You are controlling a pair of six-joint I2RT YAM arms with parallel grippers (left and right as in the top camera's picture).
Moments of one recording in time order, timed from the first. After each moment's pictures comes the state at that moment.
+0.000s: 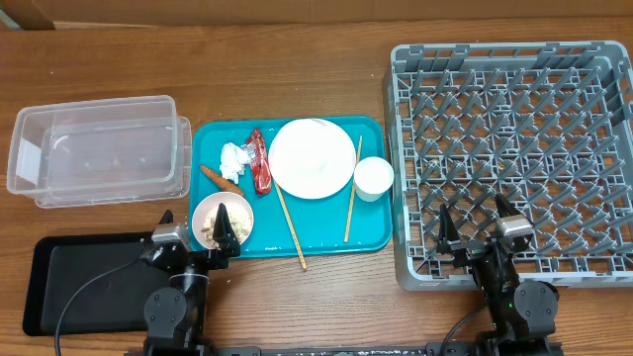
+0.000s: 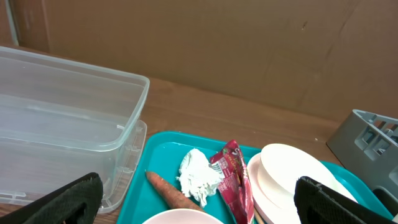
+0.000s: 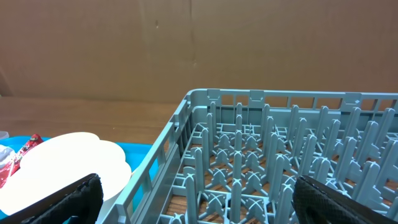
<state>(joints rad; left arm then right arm) -0.08 0.02 0.01 -0.07 -0.10 -0.26 0.10 0.01 0.02 -0.02 -0.09 0.04</state>
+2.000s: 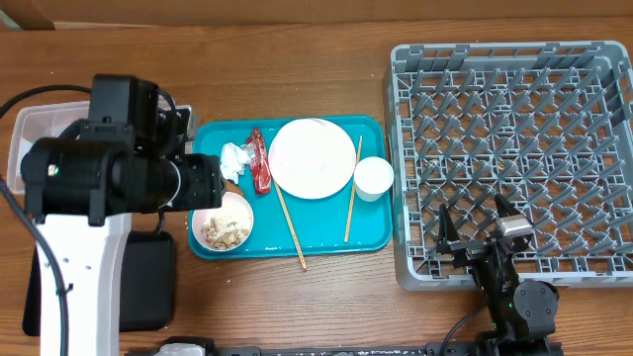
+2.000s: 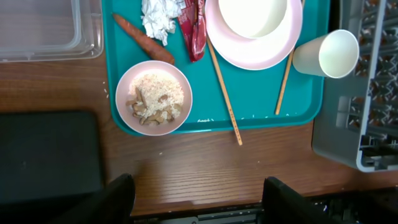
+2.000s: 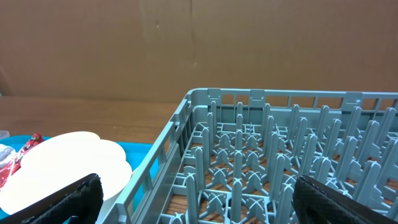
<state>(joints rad) -0.08 1.37 1.75 -1.63 0.17 -0.16 0.10 0.01 0.02 -0.03 -0.09 0.04</state>
